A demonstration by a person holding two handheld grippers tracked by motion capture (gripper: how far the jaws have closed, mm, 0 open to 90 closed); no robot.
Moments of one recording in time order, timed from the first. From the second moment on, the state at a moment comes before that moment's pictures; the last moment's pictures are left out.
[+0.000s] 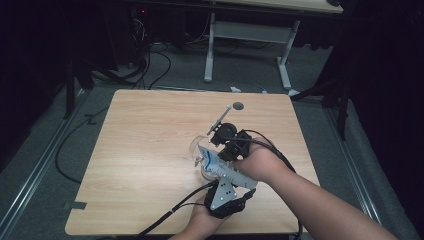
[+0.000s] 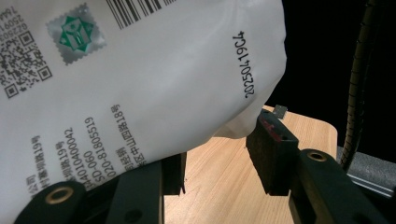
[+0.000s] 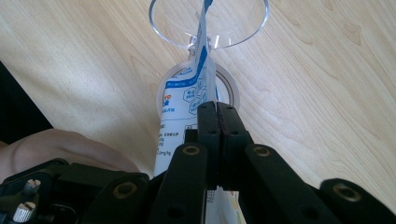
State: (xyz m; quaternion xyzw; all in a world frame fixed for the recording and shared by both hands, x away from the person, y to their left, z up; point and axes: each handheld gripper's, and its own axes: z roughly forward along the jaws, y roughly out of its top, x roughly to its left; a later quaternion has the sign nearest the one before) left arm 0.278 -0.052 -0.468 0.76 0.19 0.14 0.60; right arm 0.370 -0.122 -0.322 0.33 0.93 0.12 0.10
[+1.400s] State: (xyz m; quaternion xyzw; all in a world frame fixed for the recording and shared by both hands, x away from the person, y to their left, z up) left arm 0.277 -0.051 -0.467 0.76 0.19 0.14 0.60; right arm 0.370 -0.122 -0.325 0.33 0.93 0.13 0.10
